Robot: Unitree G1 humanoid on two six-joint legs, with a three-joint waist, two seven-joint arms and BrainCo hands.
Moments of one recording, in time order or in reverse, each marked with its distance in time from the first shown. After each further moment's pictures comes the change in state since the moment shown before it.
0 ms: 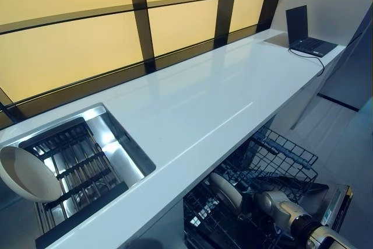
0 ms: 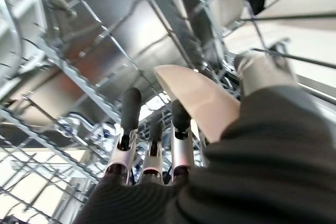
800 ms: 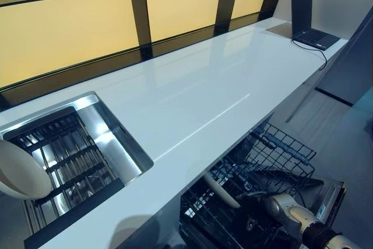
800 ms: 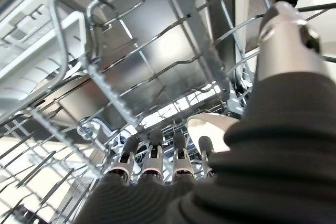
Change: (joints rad) left arm -0.005 0.017 0.033 -0.004 0.000 0.013 0.004; right arm 0.084 -0.102 -0.041 -0.230 -0.073 0.000 0.014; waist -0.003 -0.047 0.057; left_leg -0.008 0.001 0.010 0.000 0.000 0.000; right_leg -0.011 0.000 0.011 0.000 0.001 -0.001
